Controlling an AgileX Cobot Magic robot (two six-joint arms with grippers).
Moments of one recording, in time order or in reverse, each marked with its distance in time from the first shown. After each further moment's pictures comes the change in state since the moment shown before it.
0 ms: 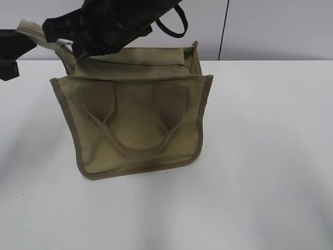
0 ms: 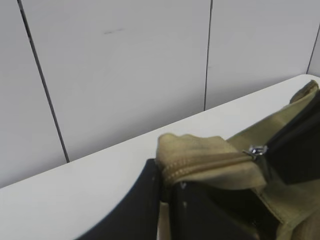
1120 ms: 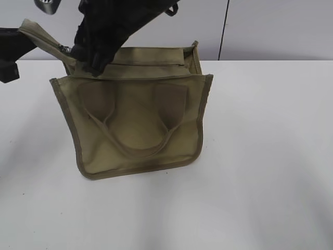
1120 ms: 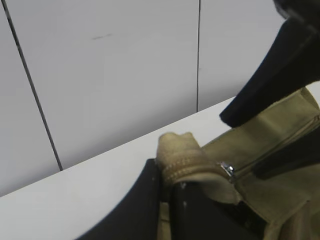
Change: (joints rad) left arm 0.001 -0.001 0.000 0.041 -0.036 0.000; right arm -0.012 0.023 -0.029 -0.003 -0.027 -0.924
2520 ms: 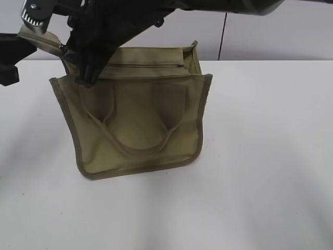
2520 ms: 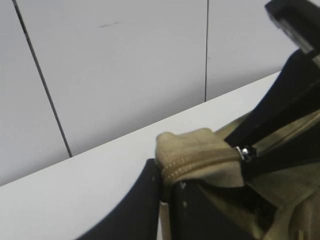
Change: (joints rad) left arm 0.000 0.000 0.000 0.003 0.050 0.000; right arm 0.029 0.049 0.000 -0.001 -0.074 -0.070
